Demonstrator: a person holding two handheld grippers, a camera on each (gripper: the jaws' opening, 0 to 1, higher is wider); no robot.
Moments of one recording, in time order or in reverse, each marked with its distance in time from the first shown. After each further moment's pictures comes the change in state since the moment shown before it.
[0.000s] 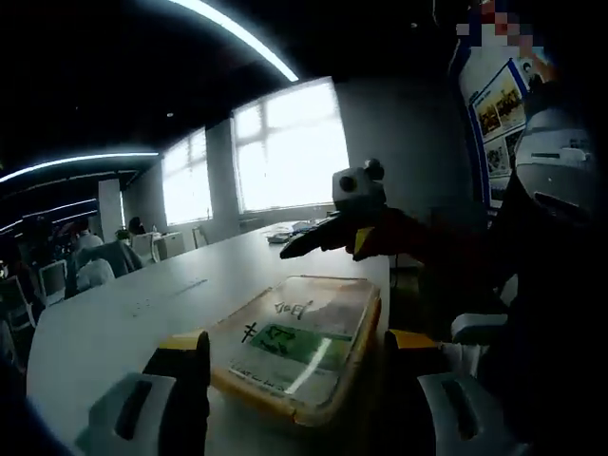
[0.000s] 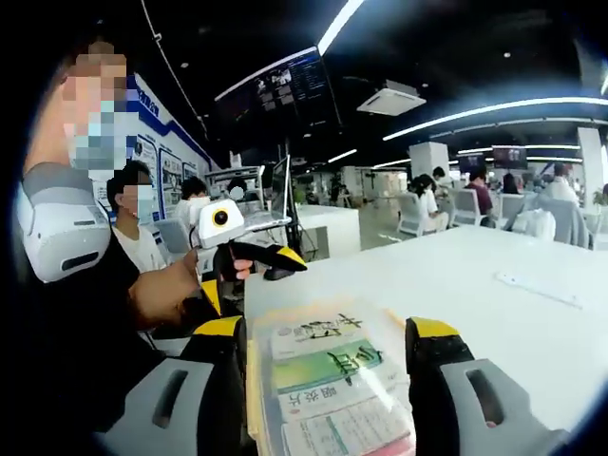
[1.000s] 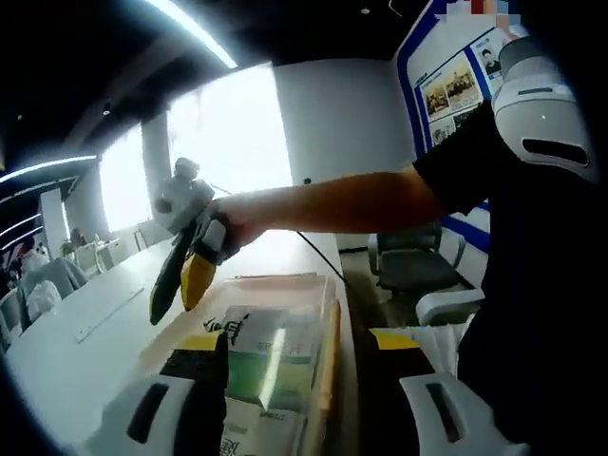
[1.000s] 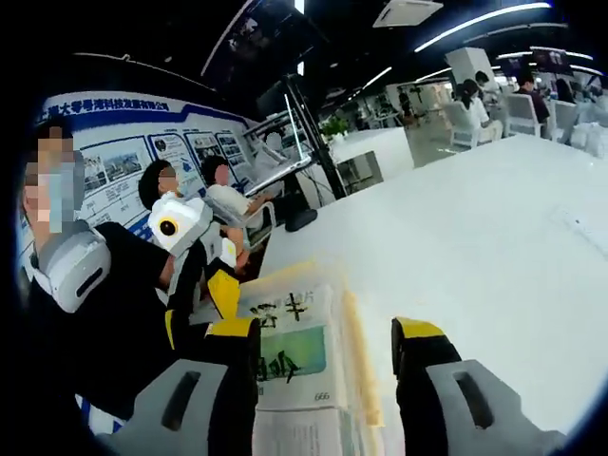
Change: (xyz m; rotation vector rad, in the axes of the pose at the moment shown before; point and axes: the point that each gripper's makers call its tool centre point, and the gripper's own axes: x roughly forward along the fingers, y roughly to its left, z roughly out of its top) left arm 0.057 -0.052 -0.007 0.096 0.059 -0.269; right arm 0.067 -0.072 -0.031 0.193 0.322 0.311
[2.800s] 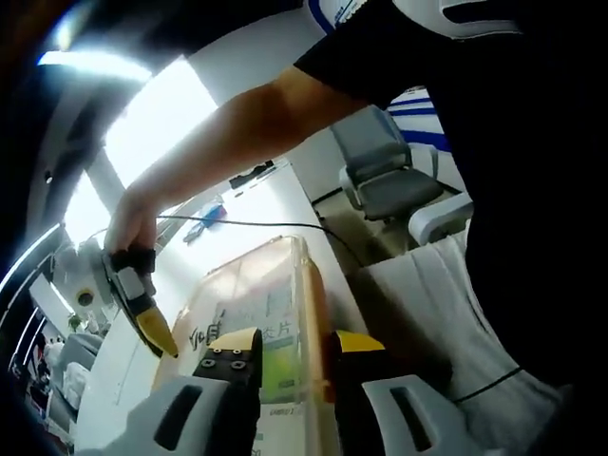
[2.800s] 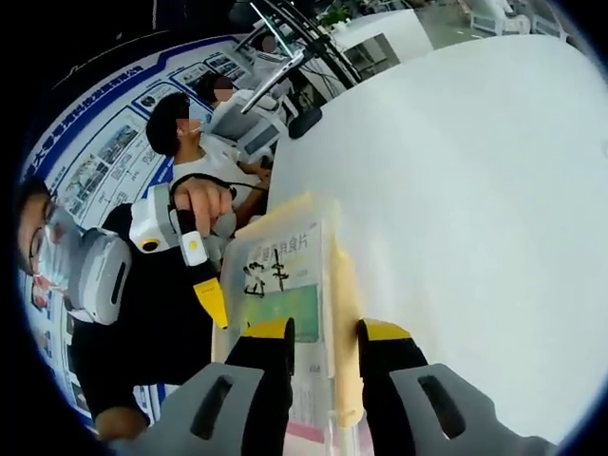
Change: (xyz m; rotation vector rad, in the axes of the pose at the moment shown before) left arm 0.019 -0.016 -0.026 0.423 0.205 -0.072; right arm 0.013 0.003 -0.031 0.160 0.582 0.202
